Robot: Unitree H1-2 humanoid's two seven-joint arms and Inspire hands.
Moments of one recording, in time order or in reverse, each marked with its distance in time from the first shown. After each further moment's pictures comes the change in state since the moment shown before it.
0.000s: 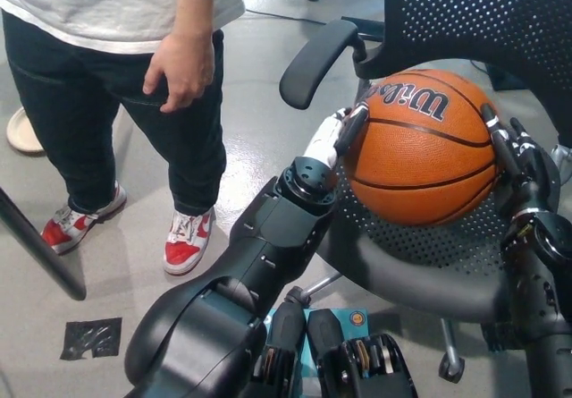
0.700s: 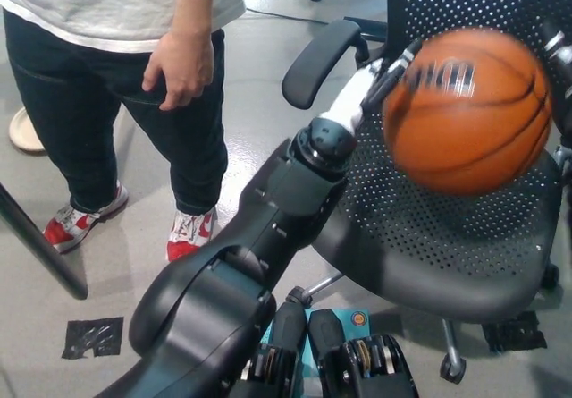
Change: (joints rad) left_arm -0.123 0.011 -0.011 -0.028 0.002 -0.076 -0.069; right_arm -0.152 -0.198 0.027 -0.030 -0.081 -0.121 0.022
